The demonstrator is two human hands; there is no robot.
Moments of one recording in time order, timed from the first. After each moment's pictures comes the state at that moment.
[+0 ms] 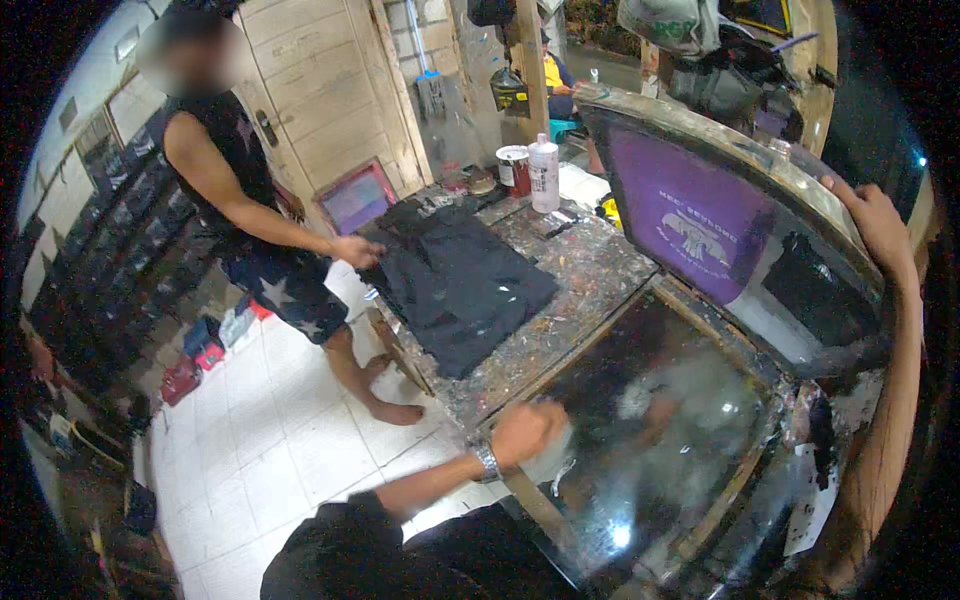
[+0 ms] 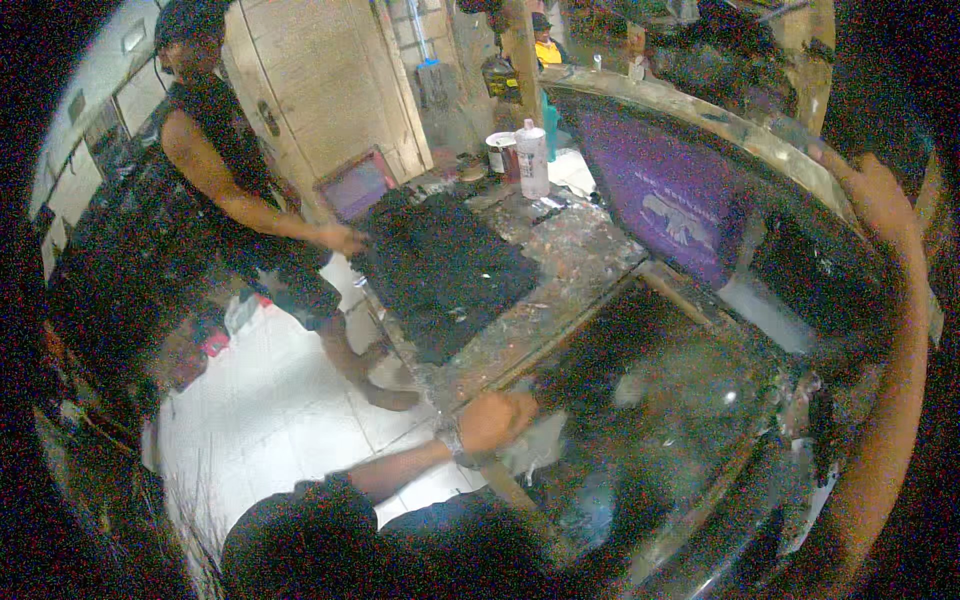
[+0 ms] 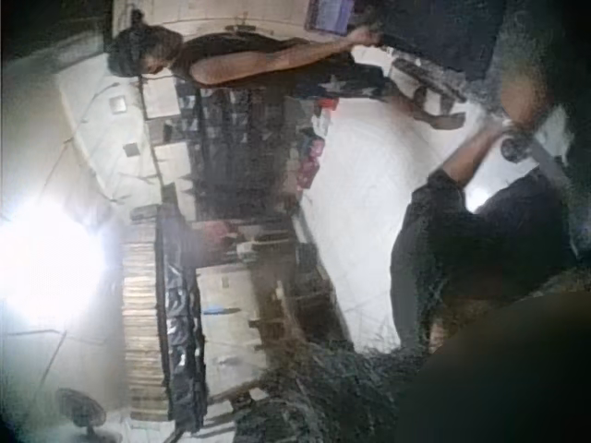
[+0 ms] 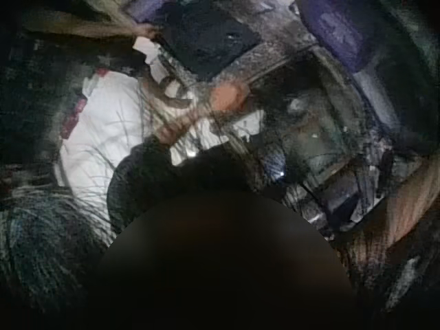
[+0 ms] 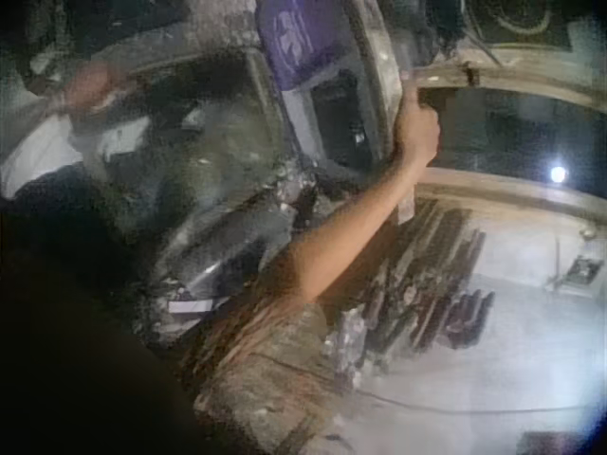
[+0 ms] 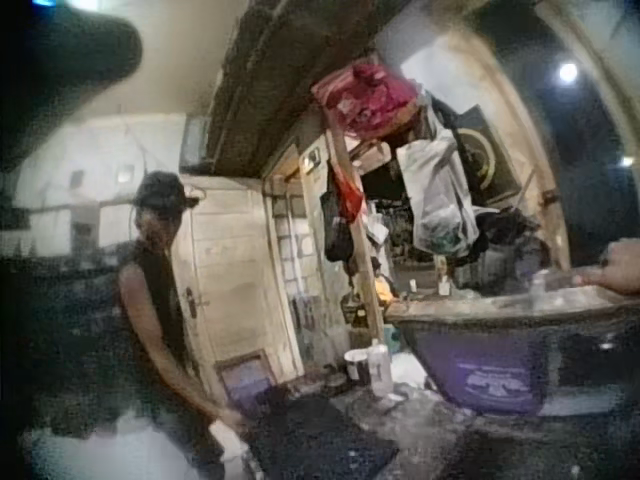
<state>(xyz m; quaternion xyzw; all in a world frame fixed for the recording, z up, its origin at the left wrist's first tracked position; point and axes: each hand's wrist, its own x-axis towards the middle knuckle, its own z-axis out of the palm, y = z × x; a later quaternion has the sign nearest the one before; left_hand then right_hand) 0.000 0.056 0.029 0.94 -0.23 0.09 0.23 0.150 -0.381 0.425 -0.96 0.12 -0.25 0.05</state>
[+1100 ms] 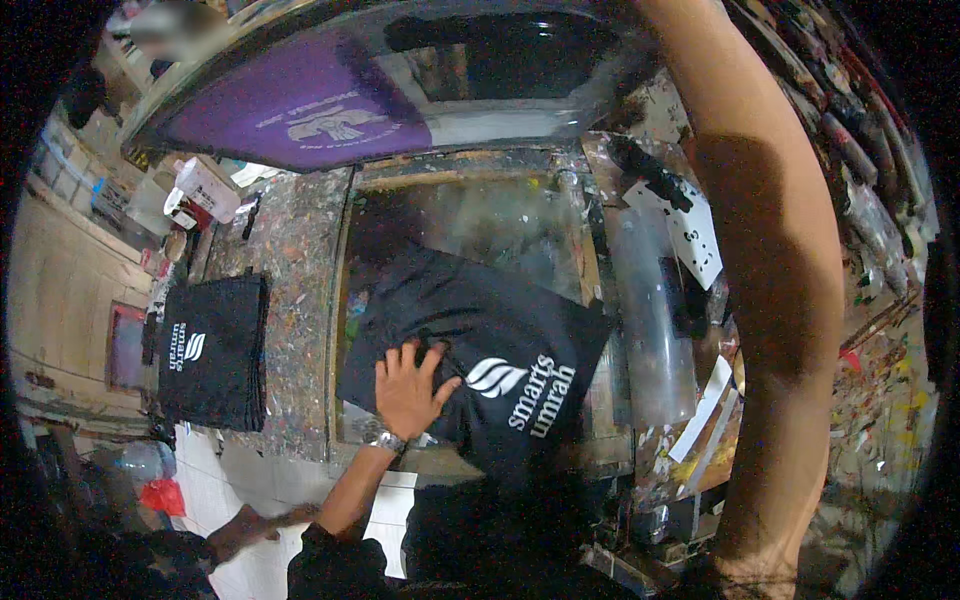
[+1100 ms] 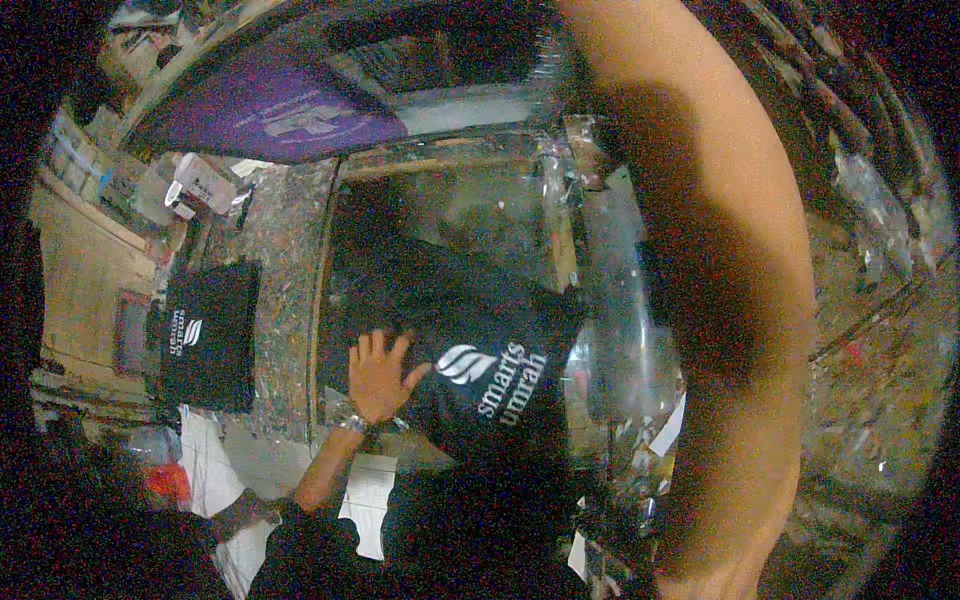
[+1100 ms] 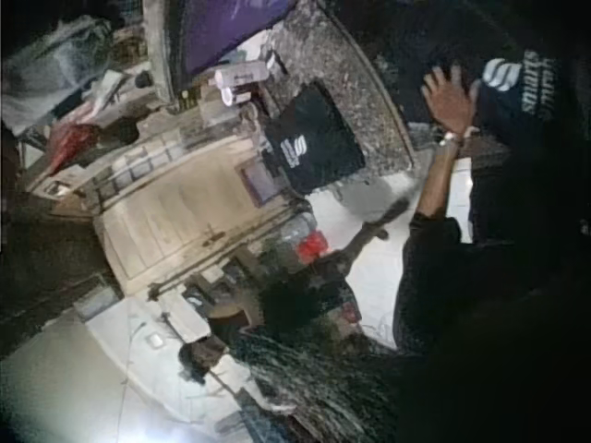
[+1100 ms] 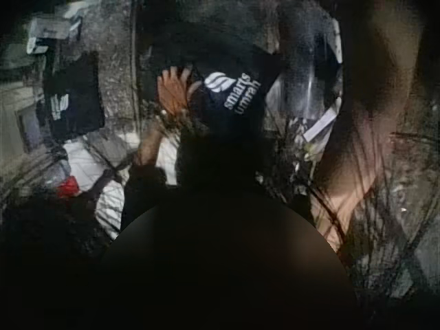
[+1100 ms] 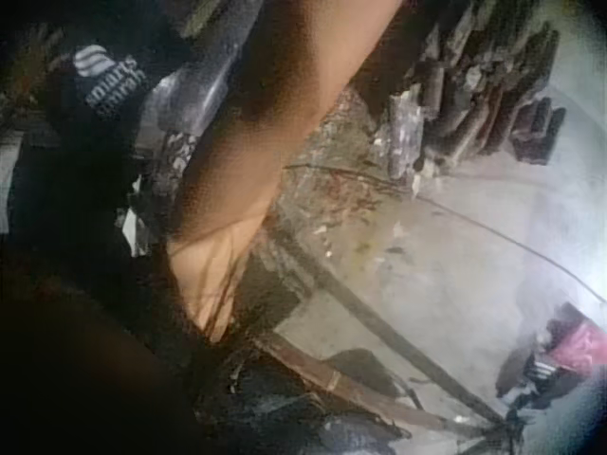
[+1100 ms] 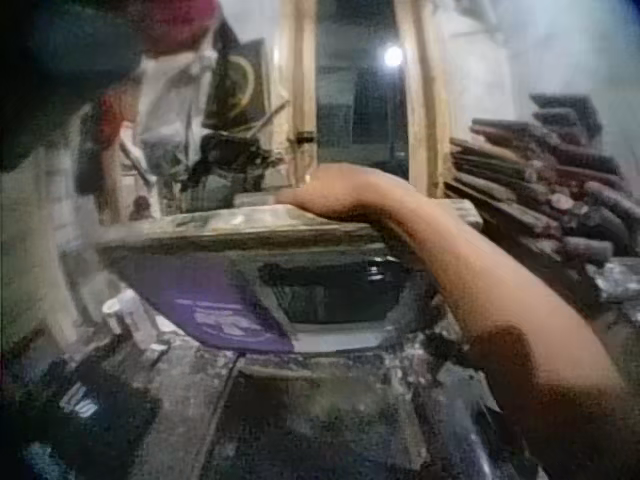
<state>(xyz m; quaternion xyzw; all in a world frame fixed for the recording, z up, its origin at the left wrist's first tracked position) 0.018 -0.038 0.029 0.91 -0.41 0.06 0.05 0.137 -0.388 0.436 -0.98 0.02 -0.20 0.04</state>
